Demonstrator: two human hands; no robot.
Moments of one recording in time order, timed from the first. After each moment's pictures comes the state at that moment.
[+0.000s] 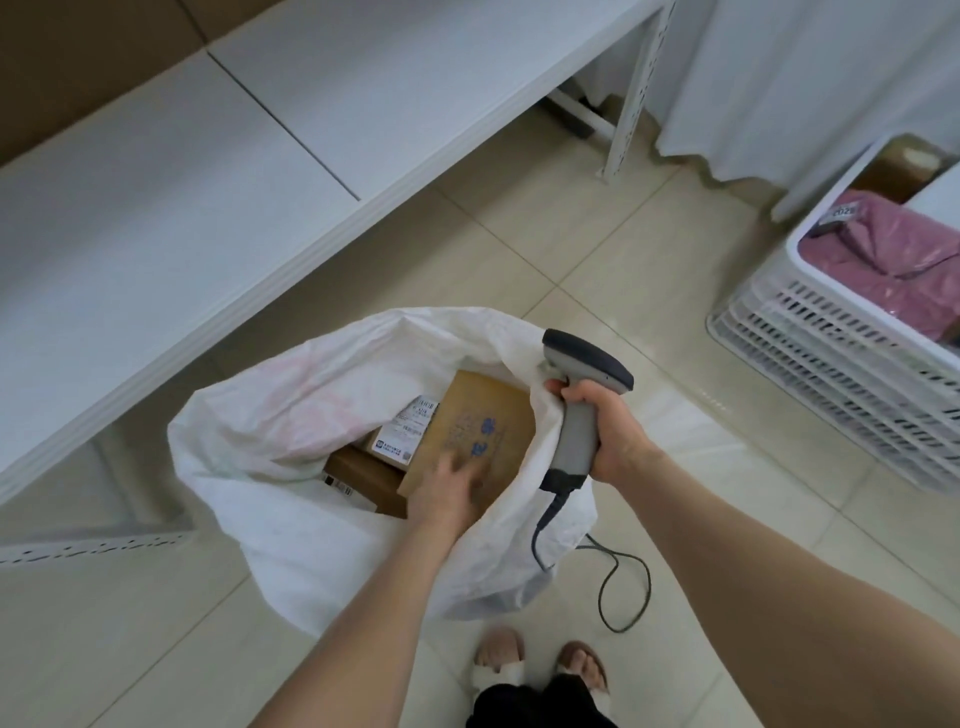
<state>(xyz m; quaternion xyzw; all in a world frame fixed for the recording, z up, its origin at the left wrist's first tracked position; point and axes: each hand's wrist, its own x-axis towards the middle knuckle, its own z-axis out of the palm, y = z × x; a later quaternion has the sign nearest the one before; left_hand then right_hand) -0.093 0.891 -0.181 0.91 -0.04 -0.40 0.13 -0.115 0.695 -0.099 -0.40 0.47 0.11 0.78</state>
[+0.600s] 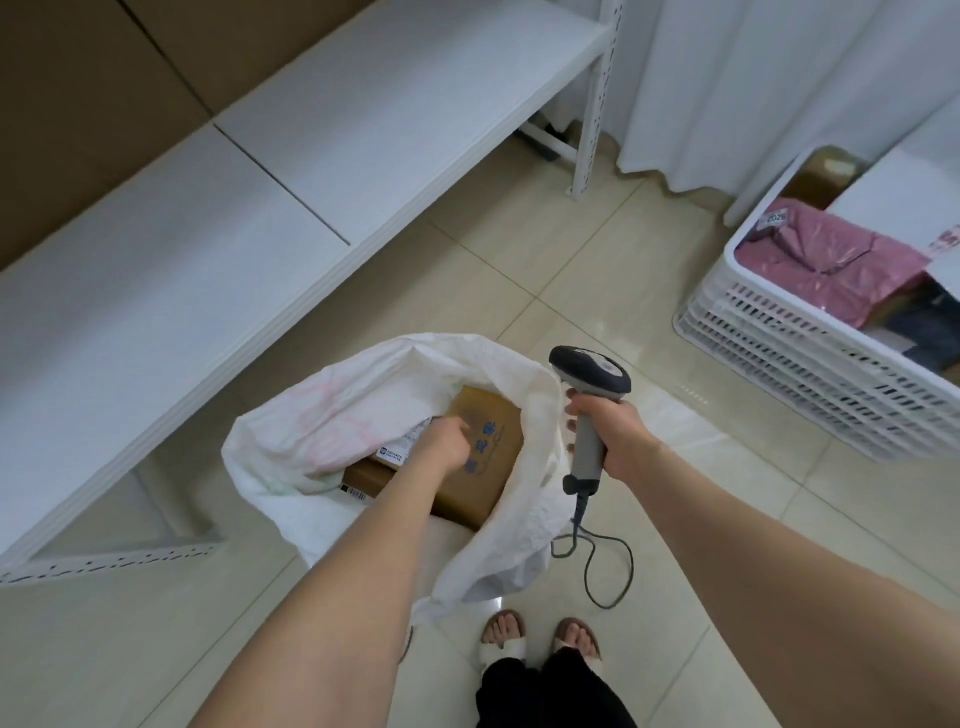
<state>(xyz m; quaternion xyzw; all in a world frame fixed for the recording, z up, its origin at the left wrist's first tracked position) -0.064 0.839 -0.072 0.90 -0.06 -0.42 0.12 -0.160 0.660 -0.037 -0.48 0.49 0.09 0.72</state>
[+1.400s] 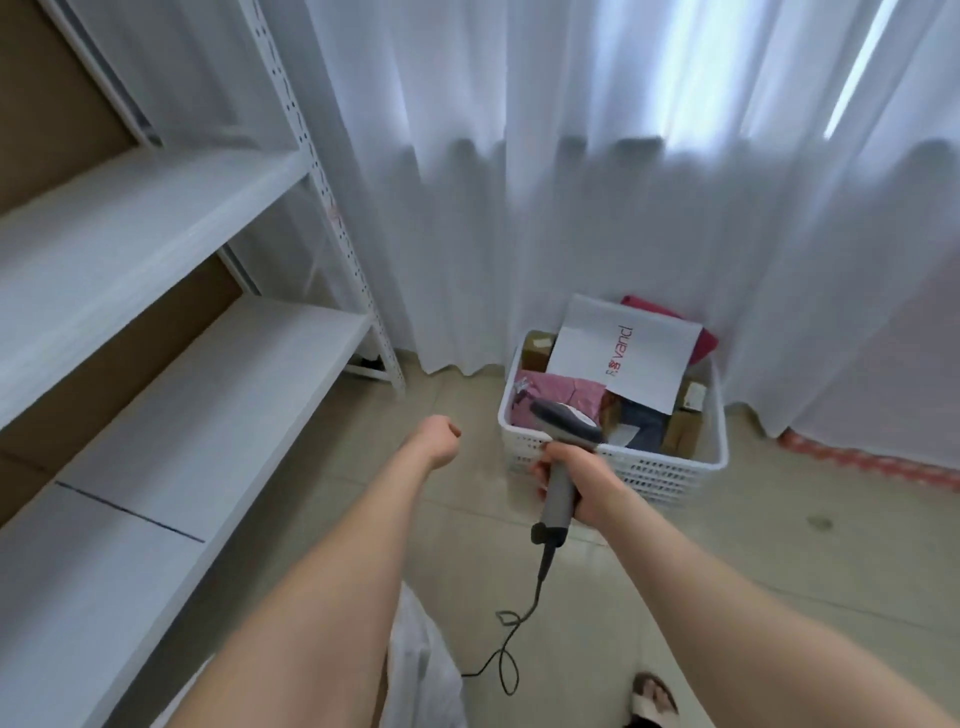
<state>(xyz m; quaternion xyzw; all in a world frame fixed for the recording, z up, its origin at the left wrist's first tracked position) -0.106 0.546 0.222 0.88 -0.31 -0.33 0.13 -0.291 0.475 0.212 -0.32 0.52 -0.13 0.78</state>
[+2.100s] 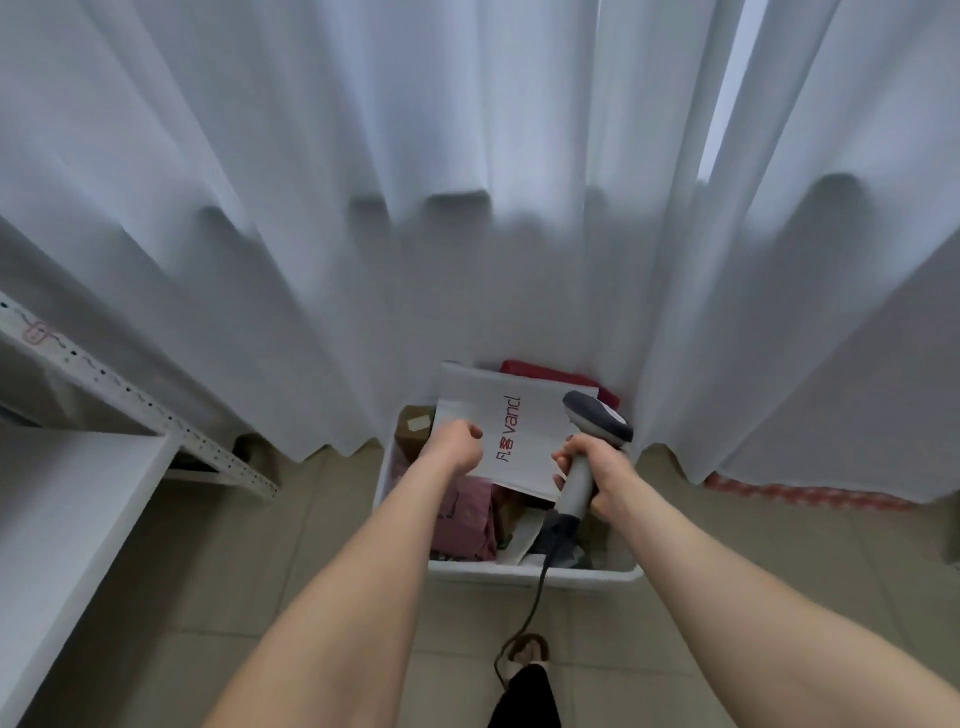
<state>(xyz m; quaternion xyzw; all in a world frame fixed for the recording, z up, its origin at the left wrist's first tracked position) -0.161 0.089 0.156 0.83 -0.42 -0.36 0.07 -0.344 0.049 0.151 -0.19 0.60 -0.26 0.73</state>
